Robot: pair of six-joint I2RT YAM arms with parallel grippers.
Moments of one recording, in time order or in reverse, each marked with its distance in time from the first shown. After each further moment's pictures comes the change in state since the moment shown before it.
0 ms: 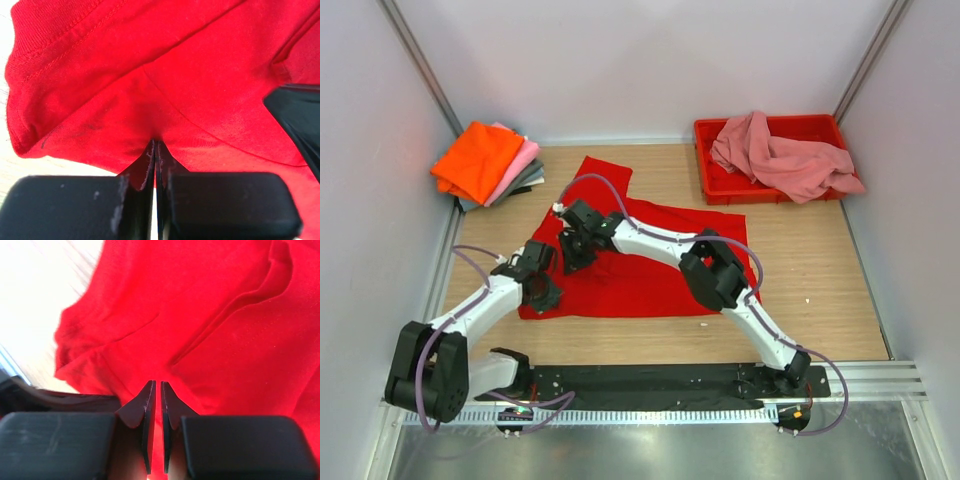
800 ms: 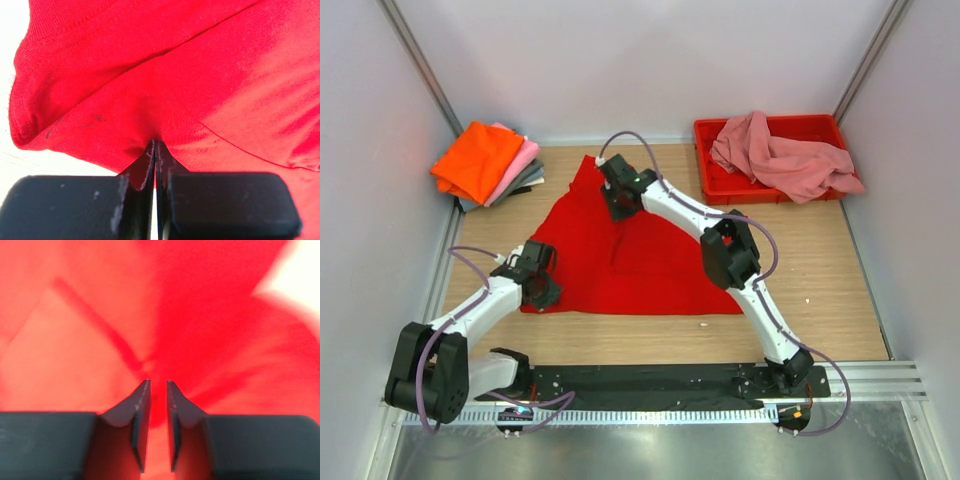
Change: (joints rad) left arm 0.010 -0.015 -0.024 0.067 -0.007 -0.017; right arm -0.208 0.043 0.158 -0.204 0.292 -0.209
